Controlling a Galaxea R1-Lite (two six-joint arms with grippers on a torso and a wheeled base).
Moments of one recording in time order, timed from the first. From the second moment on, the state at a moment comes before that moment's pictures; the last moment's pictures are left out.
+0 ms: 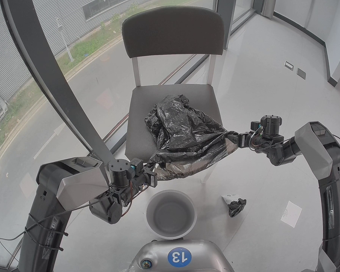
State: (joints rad) left arm -0.41 2.61 -1.10 -1.38 -0.07 0.02; right arm 0.09 2.59 -1.62 -0.65 0.24 0.06
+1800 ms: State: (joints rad) left arm -0.35 2.46 -0.61 -1.55 -0.07 -0.03; right arm 0.27 2.30 -1.02 -0.89 0.22 0.08
